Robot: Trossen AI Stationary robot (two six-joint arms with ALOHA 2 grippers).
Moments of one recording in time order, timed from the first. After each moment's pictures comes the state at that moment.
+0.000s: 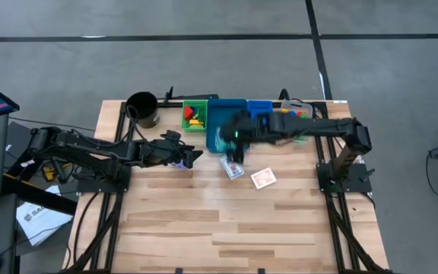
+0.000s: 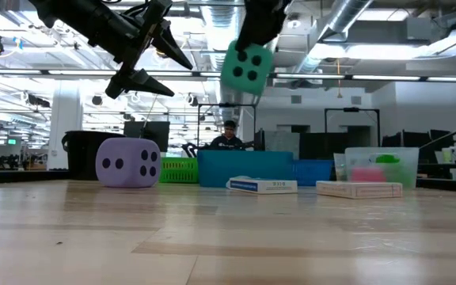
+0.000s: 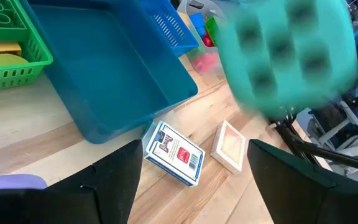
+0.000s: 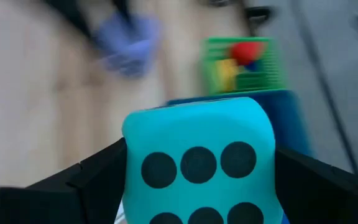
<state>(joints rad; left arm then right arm) -0.03 1.15 0.64 0.03 -0.43 -0.92 -0.04 1.75 1.76 -0.95 0.30 -0.06</state>
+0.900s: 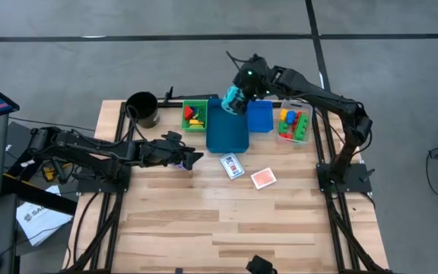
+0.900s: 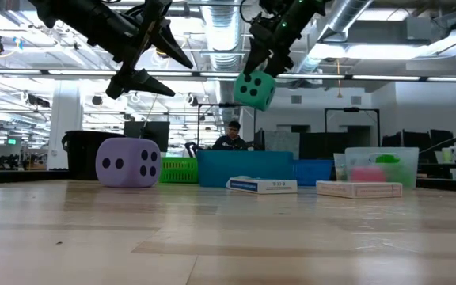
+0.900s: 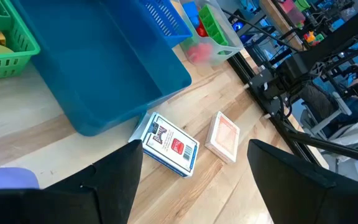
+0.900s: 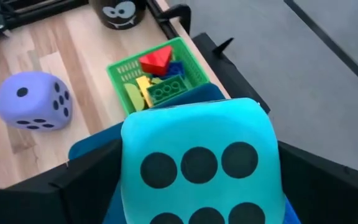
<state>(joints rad) -0.03 1.15 0.64 0.03 -0.39 -0.92 -0.52 1.76 1.77 -0.82 0.00 -0.05</state>
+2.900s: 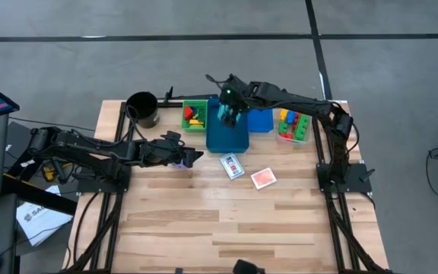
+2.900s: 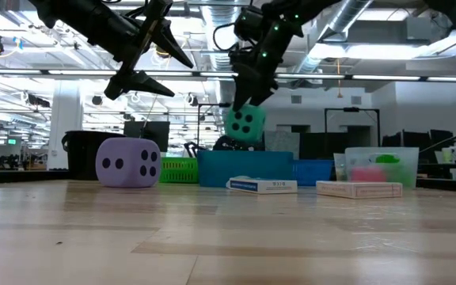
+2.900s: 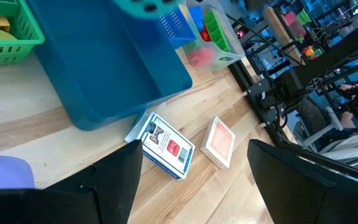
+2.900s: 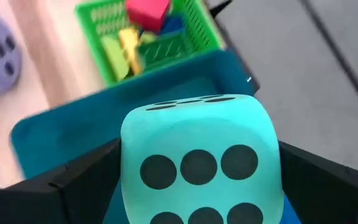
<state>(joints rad) -0.03 1.15 0.64 0.03 -0.40 -1.01 -0.43 1.94 1.77 -0.81 0.16 -0.09</state>
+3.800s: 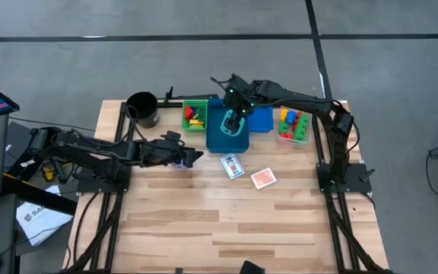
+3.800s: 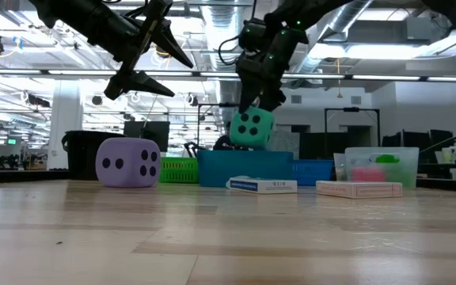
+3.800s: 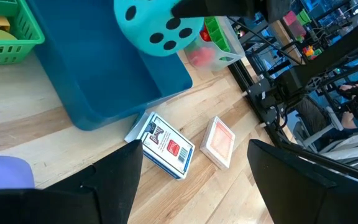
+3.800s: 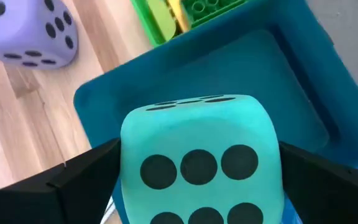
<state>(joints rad) -0.03 1.15 0.64 0.03 -0.40 -1.01 -0.48 1.94 1.74 -0.90 -0.09 0.00</state>
